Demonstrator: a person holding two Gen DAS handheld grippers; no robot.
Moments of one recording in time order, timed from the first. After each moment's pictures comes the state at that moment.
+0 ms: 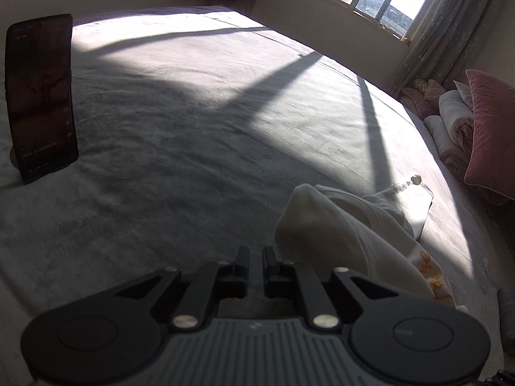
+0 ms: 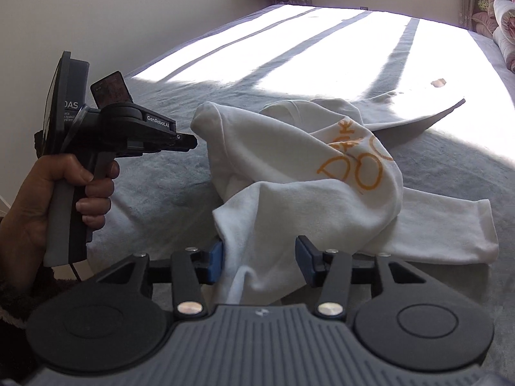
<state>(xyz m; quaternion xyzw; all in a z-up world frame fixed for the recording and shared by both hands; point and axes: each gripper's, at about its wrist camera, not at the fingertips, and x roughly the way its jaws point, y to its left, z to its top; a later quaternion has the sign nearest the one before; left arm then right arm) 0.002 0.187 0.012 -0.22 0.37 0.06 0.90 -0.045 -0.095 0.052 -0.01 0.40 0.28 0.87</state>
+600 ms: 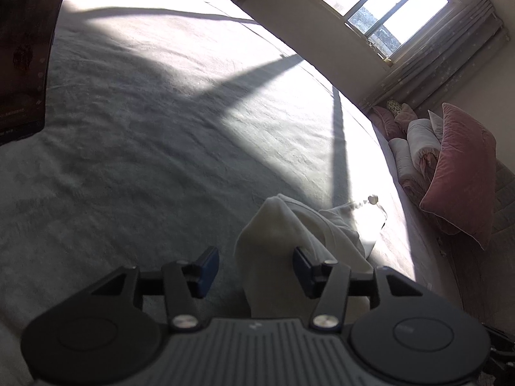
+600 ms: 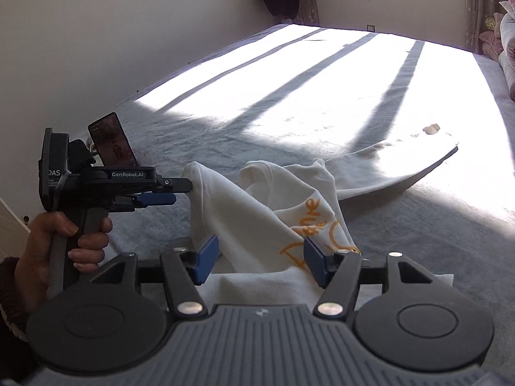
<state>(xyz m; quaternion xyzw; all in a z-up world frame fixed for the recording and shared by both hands) 0.007 0.198 0.010 -0.32 0.36 -0.01 0.88 0.008 -0.118 0.104 -0.01 0.37 0.30 0.88</state>
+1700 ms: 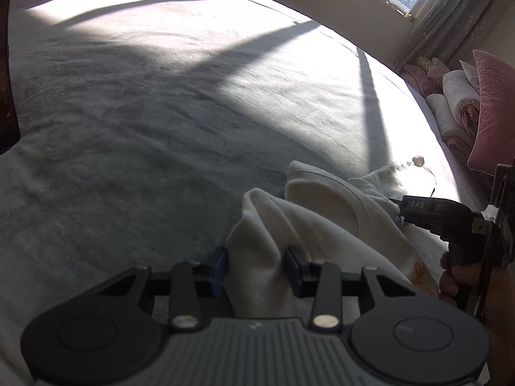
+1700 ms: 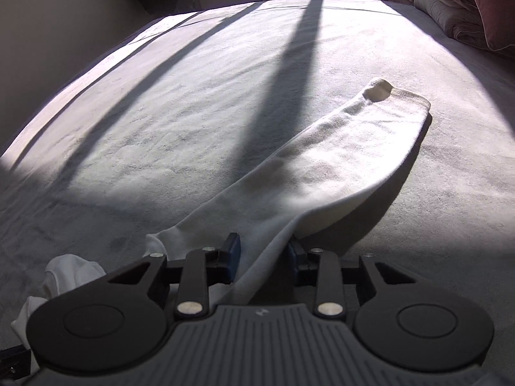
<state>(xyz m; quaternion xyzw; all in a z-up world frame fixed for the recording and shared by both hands) 0.056 0.148 -0.011 -0.22 0.42 0.04 0.88 0.198 -0.097 -0.011 0.03 0.41 0.11 0.90</state>
